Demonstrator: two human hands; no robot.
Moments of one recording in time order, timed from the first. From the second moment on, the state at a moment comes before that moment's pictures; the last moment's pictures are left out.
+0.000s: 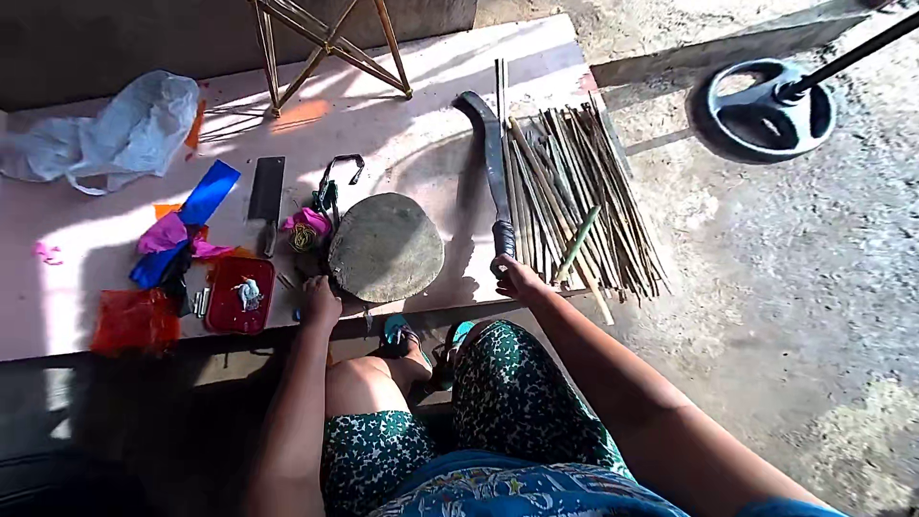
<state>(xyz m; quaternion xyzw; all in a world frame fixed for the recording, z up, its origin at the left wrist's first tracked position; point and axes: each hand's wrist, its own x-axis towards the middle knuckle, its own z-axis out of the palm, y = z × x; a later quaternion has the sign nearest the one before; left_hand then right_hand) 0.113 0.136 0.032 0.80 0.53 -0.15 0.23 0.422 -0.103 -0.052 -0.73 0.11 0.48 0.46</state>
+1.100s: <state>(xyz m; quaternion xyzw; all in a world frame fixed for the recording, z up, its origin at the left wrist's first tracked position) 0.153 0.176 -0.027 0.90 0.32 -0.24 0.18 0.420 -0.109 -0.095 -0.80 0.13 0.37 0.46</state>
